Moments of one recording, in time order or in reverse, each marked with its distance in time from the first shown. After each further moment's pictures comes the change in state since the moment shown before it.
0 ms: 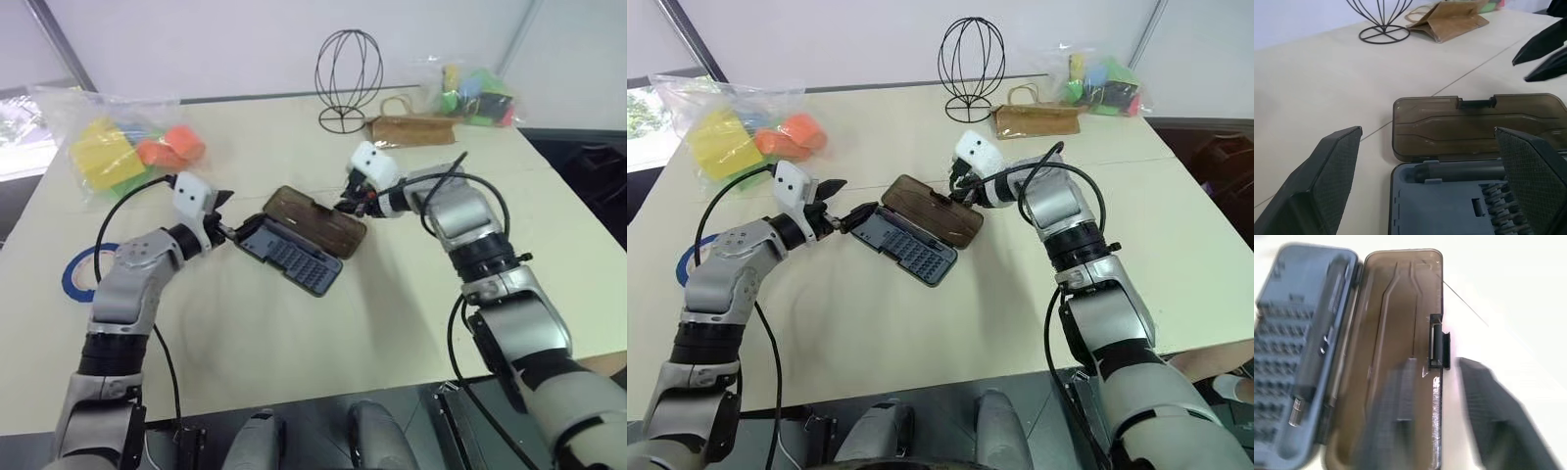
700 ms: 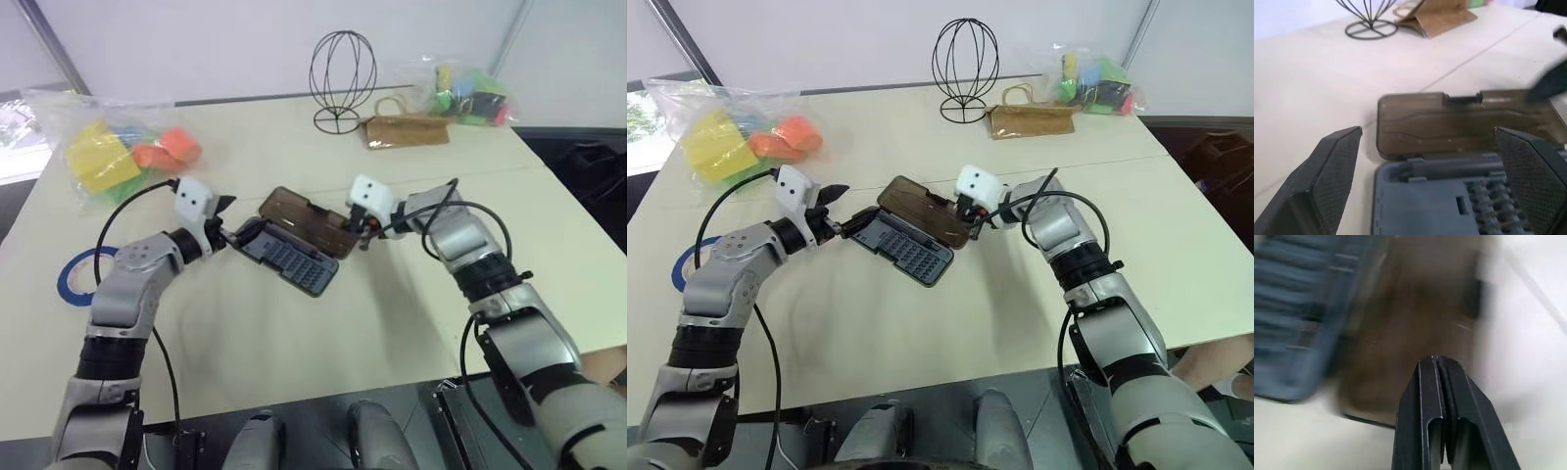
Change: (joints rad) left arm -0.005 0.010 -0.011 0.002 -0.010 0.014 -0.023; right arm 0.110 -0.055 0.142 0.005 -0.077 -0.301 0.124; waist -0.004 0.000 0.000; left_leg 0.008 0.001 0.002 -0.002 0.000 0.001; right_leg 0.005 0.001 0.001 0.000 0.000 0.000
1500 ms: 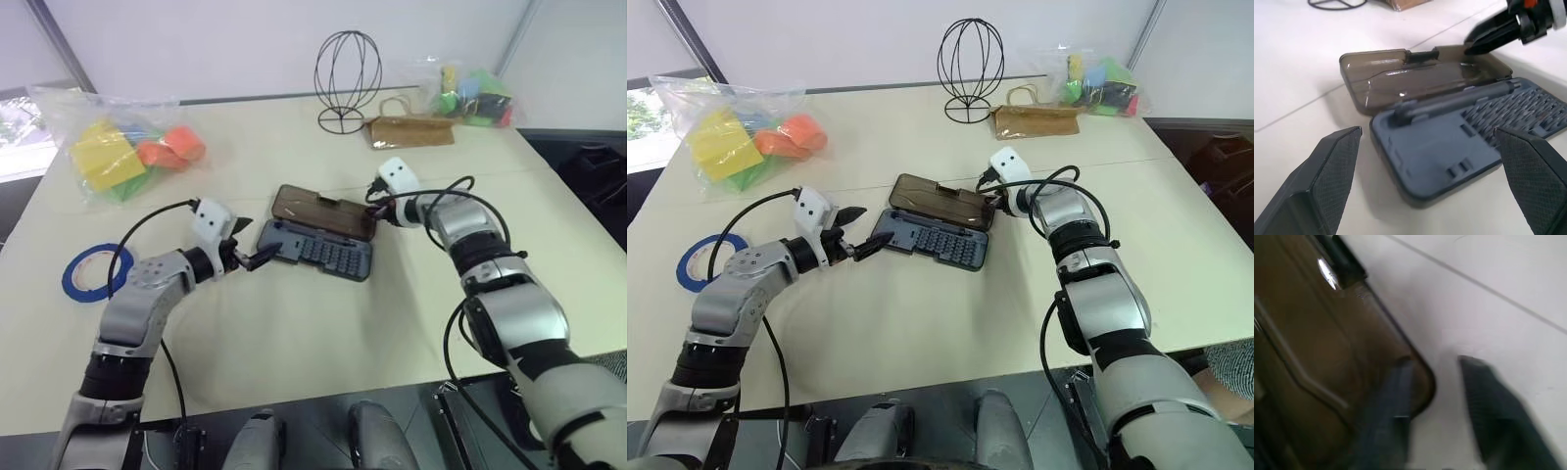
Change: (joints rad) left arm 0.103 -0.014 -0.054 -0.120 -0.008 0.071 -0.015; right arm -0.184 0.075 -0.184 0.573 0.034 -0.022 -0.389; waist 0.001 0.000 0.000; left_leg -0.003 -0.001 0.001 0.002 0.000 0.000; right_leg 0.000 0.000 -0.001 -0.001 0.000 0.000
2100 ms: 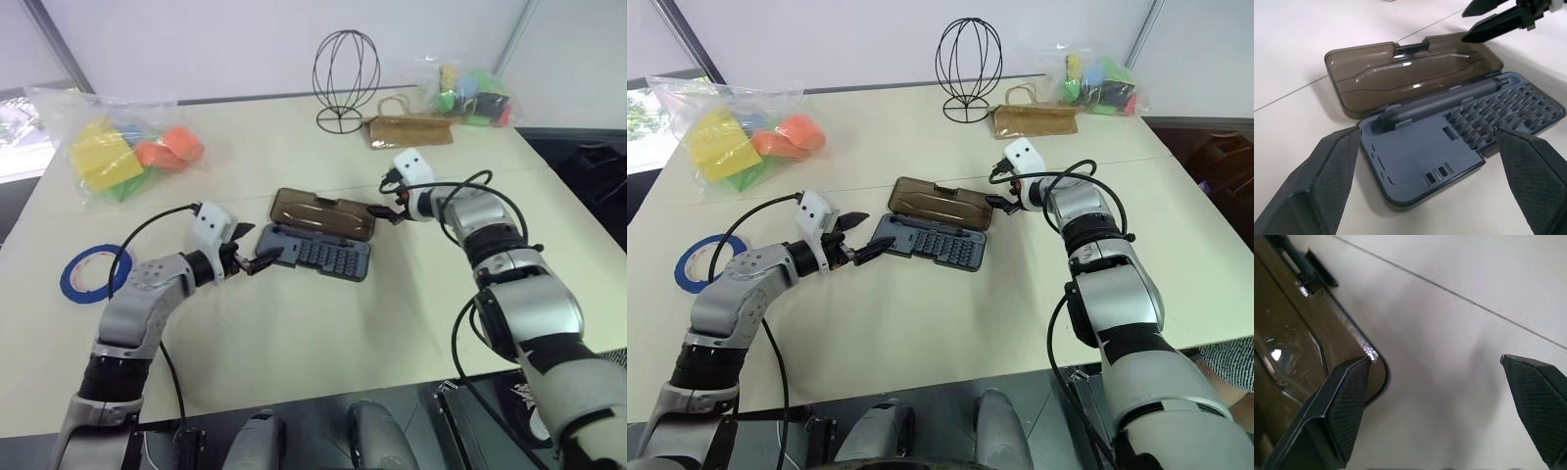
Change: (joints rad) left arm 0.010 0.003 -0.001 -0.008 -0.022 0.041 -0.019; right arm -0.049 -0.054 -0.010 0.095 0.043 -0.070 0.018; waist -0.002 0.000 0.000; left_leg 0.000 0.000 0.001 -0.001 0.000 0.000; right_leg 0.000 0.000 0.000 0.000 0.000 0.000
